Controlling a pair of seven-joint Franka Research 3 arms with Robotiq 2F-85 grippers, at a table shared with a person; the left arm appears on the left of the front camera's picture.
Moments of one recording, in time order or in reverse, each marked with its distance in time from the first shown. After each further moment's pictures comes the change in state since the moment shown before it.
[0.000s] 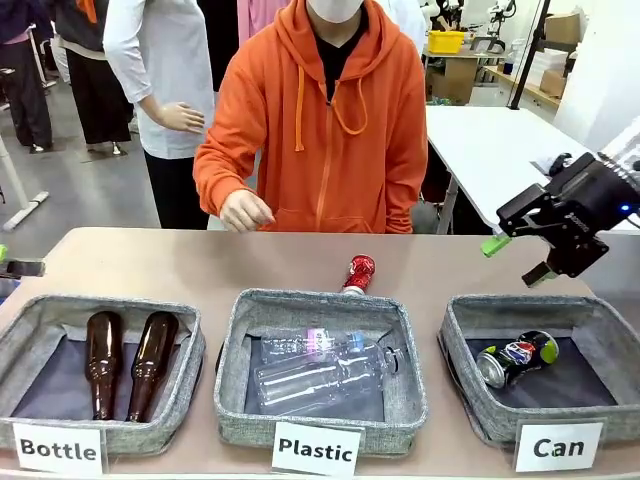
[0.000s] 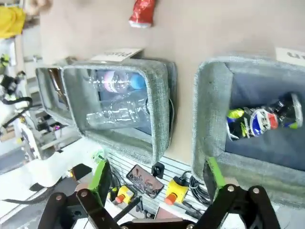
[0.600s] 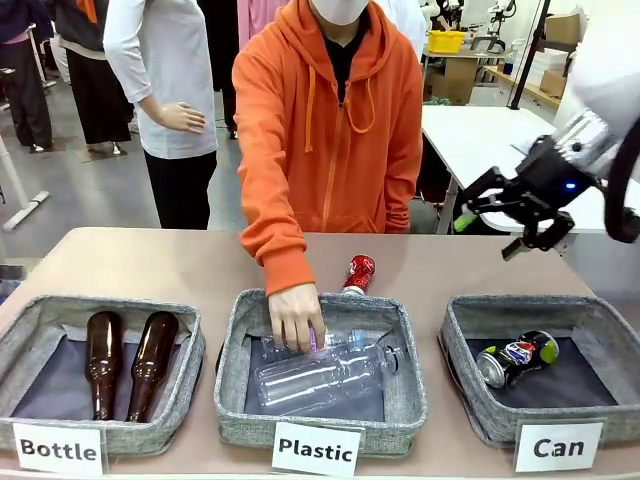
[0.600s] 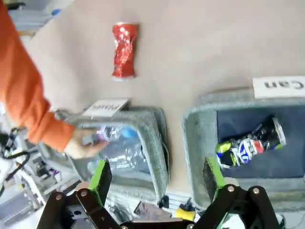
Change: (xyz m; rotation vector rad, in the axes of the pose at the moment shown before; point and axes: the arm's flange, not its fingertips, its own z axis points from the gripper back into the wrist) left arm -0.005 -0.007 0.017 0.028 0.009 0.005; right arm 0.033 0.009 0.005 -0.091 -0.156 -0.158
